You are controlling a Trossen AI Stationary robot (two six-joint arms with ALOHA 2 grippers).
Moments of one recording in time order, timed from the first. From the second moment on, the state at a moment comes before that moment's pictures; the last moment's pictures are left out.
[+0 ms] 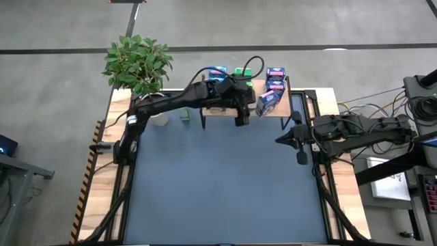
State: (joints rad) left arm 0.20 2.10 2.26 -0.77 -0.15 0.31; right arm 0.11 0.70 0.84 -0.62 0.08 -0.05
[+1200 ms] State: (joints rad) left arm -0.19 1.37 1.46 -0.58 -0.69 -0.01; right arm 0.09 0.93 0.96 -0.53 0.21 -0.05
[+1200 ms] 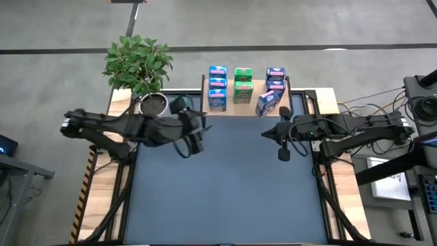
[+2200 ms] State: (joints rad) left arm -0.19 1.18 1.21 -0.39 -0.70 0.04; right arm -0.50 1.42 1.70 -1.23 0.12 -0.39
